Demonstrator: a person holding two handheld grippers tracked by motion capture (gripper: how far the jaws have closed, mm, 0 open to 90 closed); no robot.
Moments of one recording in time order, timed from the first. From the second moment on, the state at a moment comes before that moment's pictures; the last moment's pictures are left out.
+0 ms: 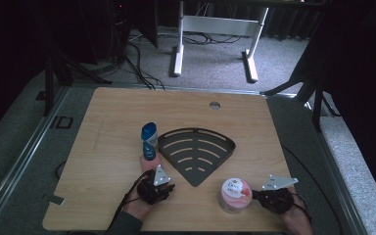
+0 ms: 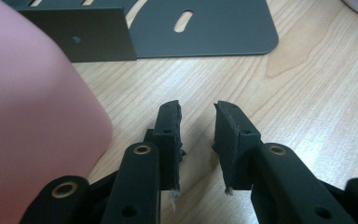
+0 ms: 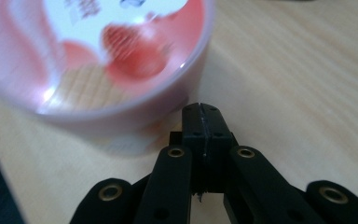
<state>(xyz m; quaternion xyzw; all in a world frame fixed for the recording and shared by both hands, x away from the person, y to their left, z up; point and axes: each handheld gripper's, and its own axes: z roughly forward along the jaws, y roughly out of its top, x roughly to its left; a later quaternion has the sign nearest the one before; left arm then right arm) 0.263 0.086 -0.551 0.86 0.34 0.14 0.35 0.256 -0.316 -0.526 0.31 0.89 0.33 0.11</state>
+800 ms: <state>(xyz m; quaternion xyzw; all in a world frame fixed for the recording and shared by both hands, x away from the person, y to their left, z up) 0.250 0.059 -0.542 0.88 0.27 0.11 0.38 0.256 -0.271 -0.523 0.24 0.90 0.35 0.08</state>
